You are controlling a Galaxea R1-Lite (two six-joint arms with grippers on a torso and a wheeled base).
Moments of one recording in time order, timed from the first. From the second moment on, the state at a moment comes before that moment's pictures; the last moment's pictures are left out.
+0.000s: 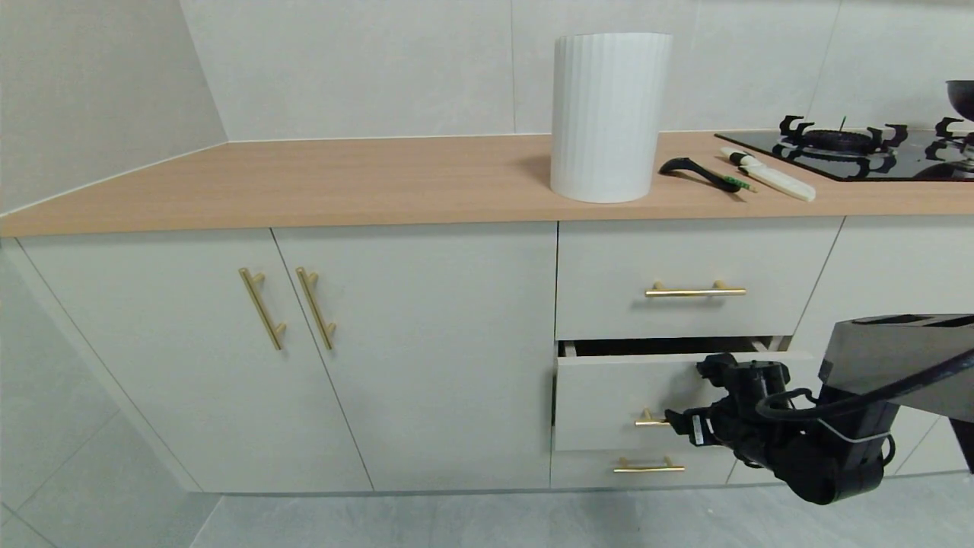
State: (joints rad) left arm 0.00 0.00 0.00 0.00 0.01 0.00; right arm 0.20 2.39 -0.71 -1.02 -0.12 0.02
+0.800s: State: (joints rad) left arm 0.00 0.00 0.00 0.00 0.01 0.00; right arm 0.28 1.77 -0.68 -0.49 0.00 0.00
